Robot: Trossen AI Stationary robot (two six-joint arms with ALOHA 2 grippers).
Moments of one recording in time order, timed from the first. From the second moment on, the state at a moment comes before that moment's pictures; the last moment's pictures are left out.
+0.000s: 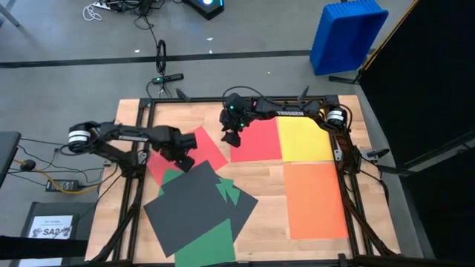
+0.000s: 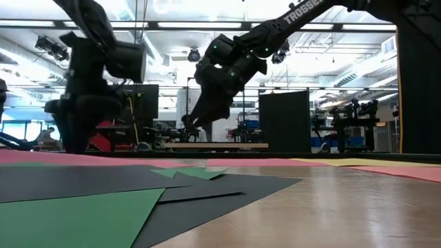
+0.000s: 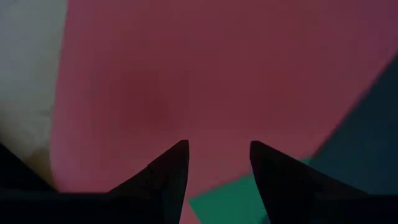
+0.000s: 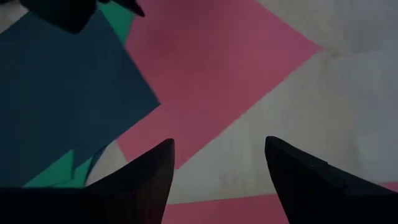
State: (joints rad) left arm 0.25 1.35 0.69 -0.93 -0.02 -0.72; right arm -0.35 2.11 1.65 -0.42 -0.38 -0.08
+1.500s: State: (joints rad) left arm 0.64 1.47 0.97 -0.85 -0.20 -0.13; right arm -0.33 2.10 1.65 -0.68 -0.40 -0.16
